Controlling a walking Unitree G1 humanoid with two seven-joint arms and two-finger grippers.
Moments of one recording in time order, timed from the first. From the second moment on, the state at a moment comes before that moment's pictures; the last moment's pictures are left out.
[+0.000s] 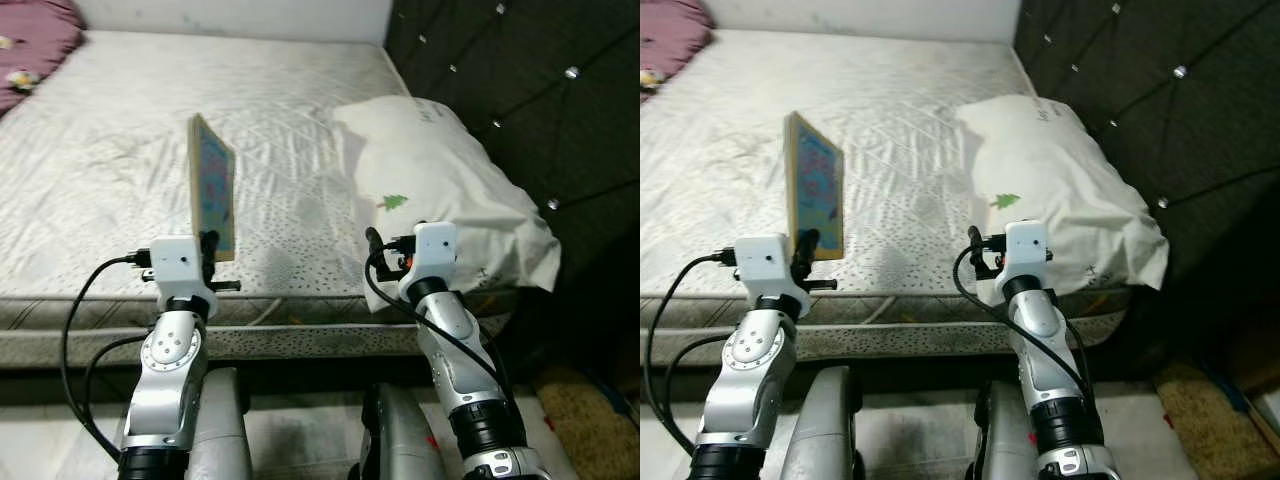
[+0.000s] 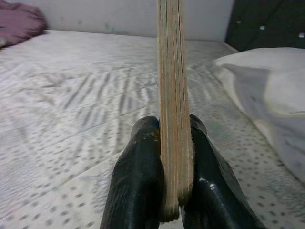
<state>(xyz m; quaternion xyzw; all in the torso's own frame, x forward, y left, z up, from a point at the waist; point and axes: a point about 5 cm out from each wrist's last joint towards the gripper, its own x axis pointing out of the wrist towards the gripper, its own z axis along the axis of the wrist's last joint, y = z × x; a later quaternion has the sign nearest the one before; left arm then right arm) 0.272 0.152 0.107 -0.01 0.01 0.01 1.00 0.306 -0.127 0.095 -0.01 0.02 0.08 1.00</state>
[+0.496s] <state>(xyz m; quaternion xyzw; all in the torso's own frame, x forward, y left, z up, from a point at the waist) 0.273 0.160 0.109 -0.02 0.01 0.02 1.00 0.307 -0.119 0.098 -0.01 0.01 0.09 1.00</state>
